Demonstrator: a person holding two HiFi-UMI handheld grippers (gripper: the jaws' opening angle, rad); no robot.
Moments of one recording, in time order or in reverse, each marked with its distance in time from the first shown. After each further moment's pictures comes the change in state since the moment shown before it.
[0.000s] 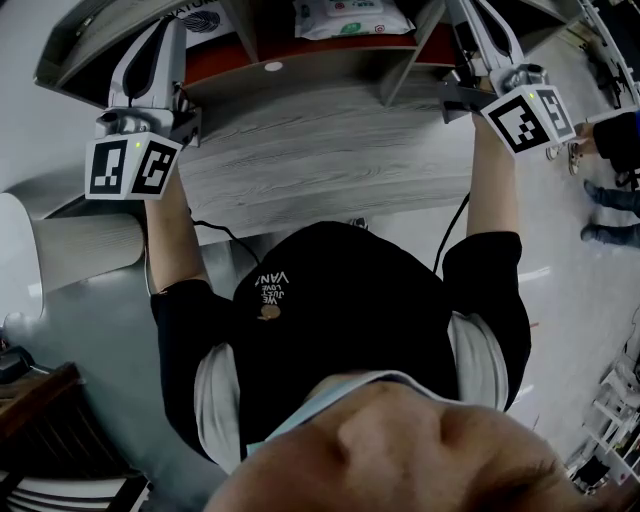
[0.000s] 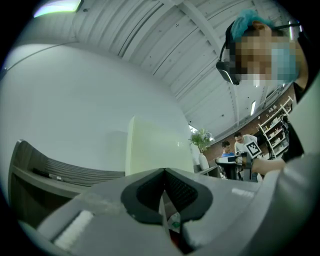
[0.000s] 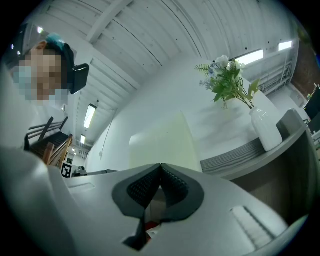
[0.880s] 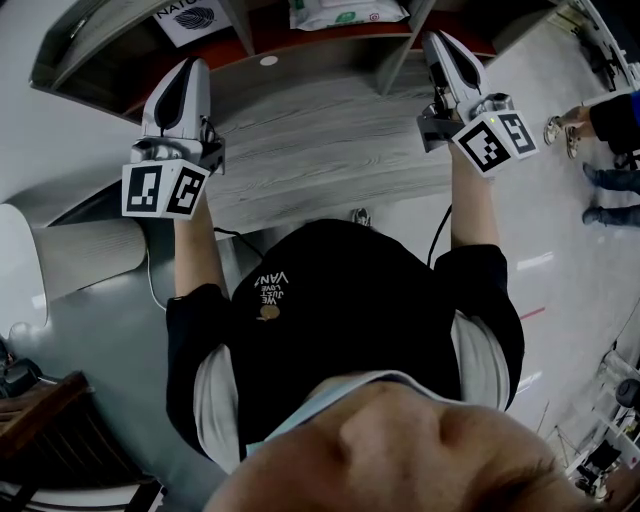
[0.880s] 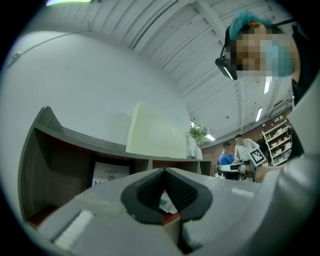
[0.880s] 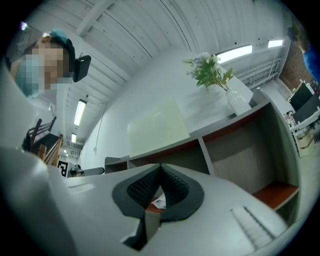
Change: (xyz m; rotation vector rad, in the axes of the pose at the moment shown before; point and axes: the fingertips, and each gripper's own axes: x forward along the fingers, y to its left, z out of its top) left arm -0.043 -0.026 -0.063 -0.120 0.074 0.012; right arm -0.055 0.010 -0.081 0.081 0.090 -0.111
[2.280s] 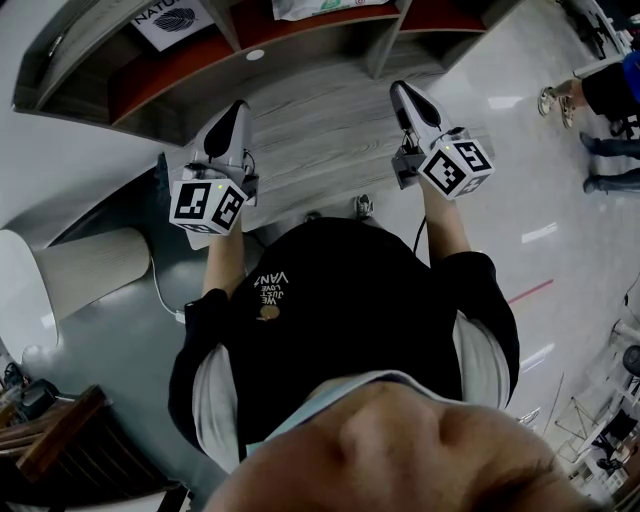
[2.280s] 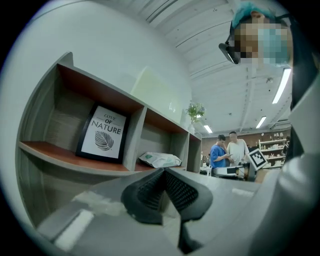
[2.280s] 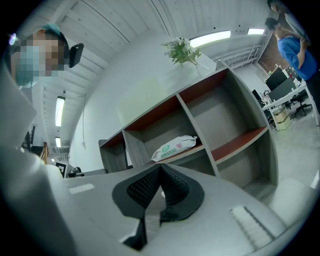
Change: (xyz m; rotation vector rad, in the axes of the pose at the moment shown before) left arm -0.033 -0.044 -0.129 -0.178 0.234 -0.075; right arm -0.065 0.008 -0.132 0.182 0.172 -0.169
